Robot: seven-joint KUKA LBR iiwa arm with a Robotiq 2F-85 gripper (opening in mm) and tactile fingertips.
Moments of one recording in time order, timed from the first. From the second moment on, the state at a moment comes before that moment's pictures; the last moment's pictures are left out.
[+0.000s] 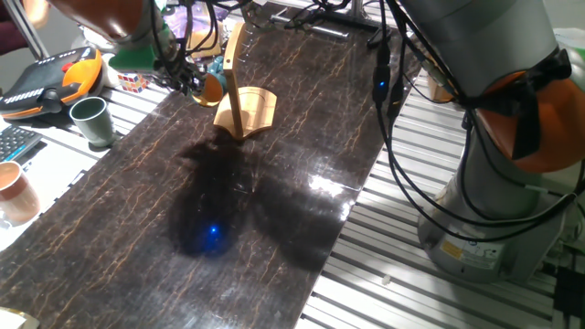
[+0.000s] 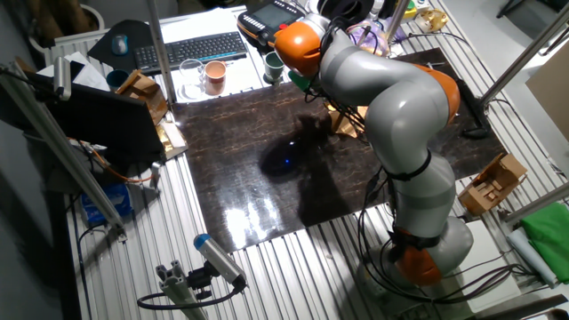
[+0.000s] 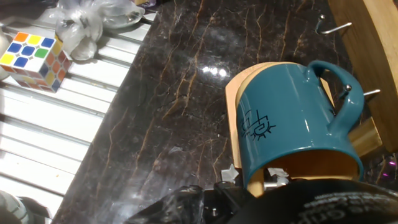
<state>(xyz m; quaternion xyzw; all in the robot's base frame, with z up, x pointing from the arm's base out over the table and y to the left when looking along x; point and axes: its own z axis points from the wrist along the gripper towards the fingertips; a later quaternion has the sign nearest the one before) 0.647 0.011 0.169 0.56 0.79 -0.15 0.17</state>
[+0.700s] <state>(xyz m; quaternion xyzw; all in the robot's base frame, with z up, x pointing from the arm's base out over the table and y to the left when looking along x) 0.649 0.006 0.168 0.56 0.79 -0.15 0.18</state>
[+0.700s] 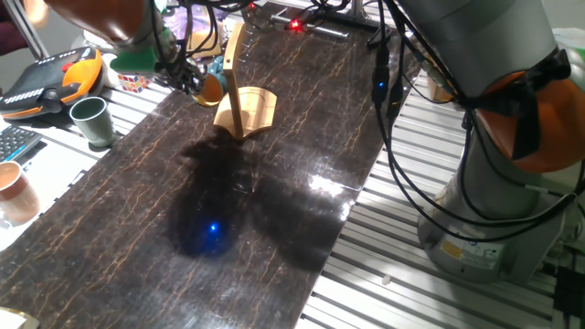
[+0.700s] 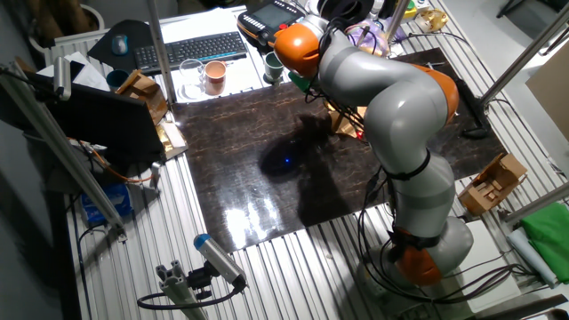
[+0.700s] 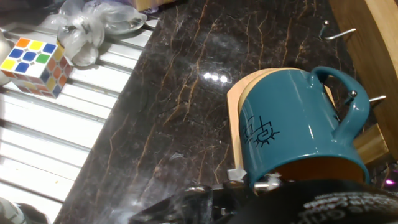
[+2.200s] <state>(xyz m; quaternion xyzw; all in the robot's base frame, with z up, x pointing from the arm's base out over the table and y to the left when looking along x) 0.645 0.009 0.182 0.57 0.78 -0.14 0.21</state>
